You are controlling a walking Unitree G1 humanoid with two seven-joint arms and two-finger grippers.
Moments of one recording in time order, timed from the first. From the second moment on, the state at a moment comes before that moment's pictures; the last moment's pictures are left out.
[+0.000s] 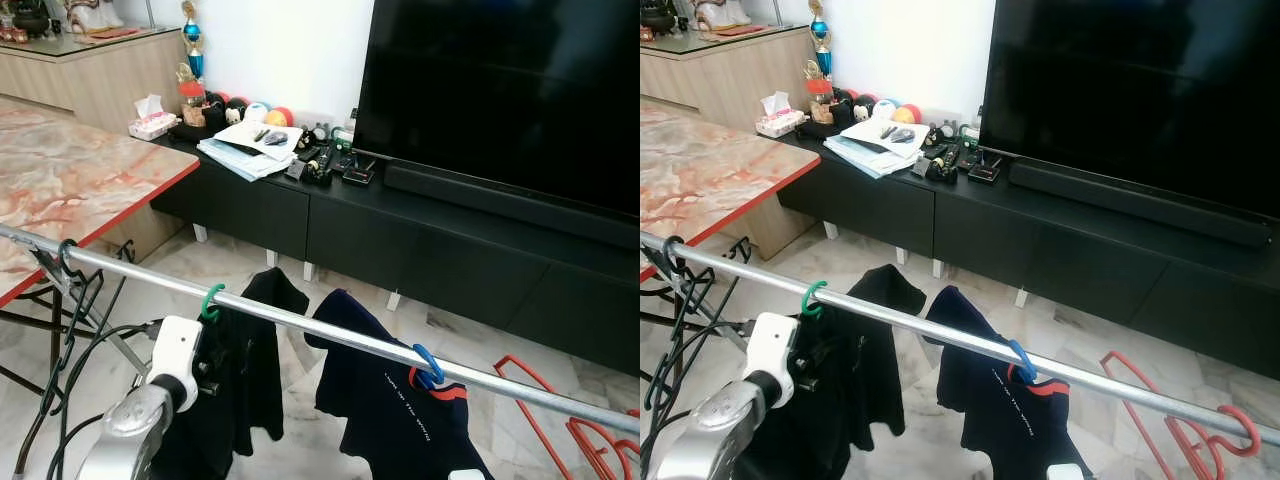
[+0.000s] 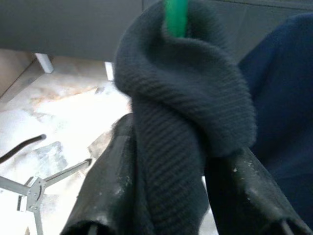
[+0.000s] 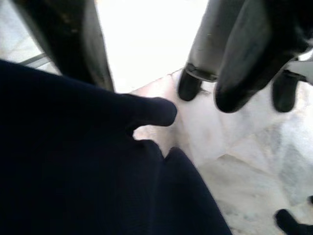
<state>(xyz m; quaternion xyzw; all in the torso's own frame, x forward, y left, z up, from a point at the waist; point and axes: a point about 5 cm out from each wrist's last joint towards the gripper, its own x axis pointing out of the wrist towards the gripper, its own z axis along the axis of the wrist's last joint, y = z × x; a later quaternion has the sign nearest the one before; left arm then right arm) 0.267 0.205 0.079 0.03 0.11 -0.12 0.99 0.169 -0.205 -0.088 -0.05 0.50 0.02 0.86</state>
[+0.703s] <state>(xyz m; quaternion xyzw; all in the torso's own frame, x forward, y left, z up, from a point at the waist) 0.209 0.217 0.118 -0.14 0.01 -0.11 0.98 0.170 -0.206 -0.088 -0.05 0.50 0.02 0.86</state>
